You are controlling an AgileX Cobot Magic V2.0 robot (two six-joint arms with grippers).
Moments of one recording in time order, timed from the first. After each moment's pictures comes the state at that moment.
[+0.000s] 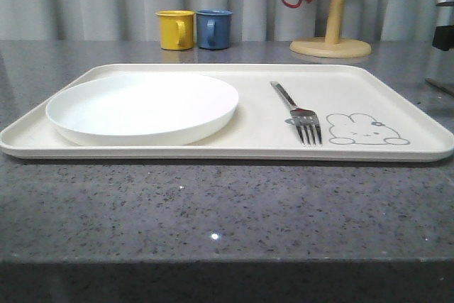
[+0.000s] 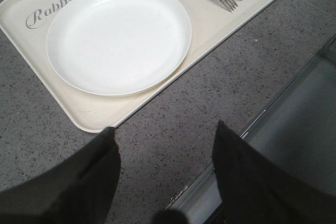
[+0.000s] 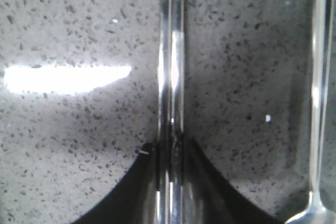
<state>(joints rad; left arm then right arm) -0.78 0.67 -0.83 0.06 0.91 0.00 -0.02 1.71 -1.33 0.00 1.14 0.05</state>
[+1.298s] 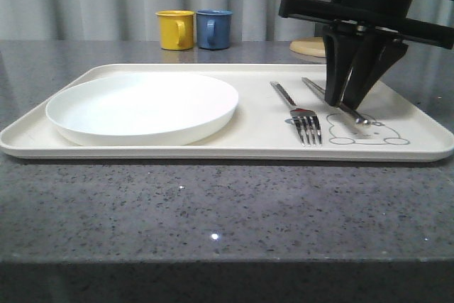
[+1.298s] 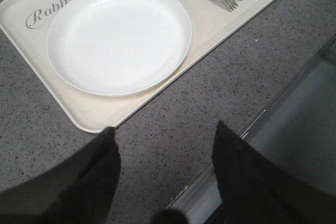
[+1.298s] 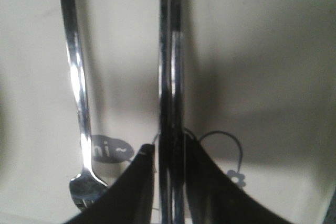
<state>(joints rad) -0.78 0.67 -0.83 0.06 0.91 0.00 0.30 1.82 -1.53 0.21 1.22 0.30</state>
